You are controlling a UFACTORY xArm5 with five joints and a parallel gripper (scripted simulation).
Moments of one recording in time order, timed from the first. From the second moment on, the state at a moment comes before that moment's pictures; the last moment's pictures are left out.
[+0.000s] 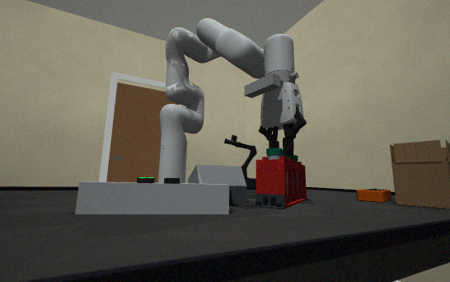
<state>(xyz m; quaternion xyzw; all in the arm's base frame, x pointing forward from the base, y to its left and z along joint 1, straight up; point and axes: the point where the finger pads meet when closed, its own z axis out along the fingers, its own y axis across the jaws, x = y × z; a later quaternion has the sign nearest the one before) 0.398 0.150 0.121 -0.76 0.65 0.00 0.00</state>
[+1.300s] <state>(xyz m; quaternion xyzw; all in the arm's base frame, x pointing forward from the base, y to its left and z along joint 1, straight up) 0.398 0.150 0.121 -0.95 0.32 0.00 0.00</state>
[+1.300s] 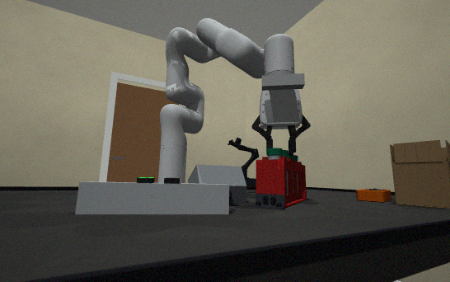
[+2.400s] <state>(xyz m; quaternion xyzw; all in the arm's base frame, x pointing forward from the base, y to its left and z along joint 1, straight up) 0.398 0.150 0.121 -0.86 0.51 0.00 0.00</state>
